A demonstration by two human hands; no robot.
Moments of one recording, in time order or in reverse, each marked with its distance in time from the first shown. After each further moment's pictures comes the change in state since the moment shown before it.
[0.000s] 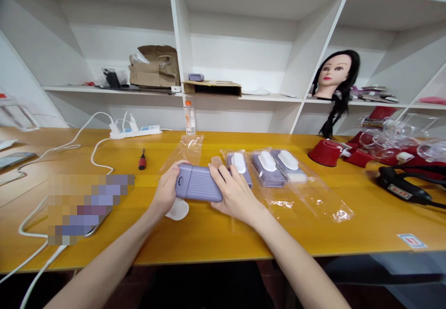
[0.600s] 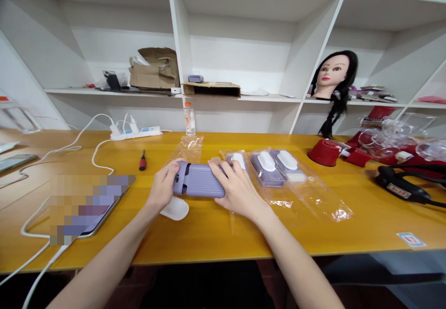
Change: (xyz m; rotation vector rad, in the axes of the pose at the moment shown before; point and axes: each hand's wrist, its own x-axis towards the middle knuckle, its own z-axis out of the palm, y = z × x) left_hand 0.007 0.005 -0.008 0.017 0.093 0.012; right_hand 0.004 0.001 -0.015 -0.016 0.004 0.042
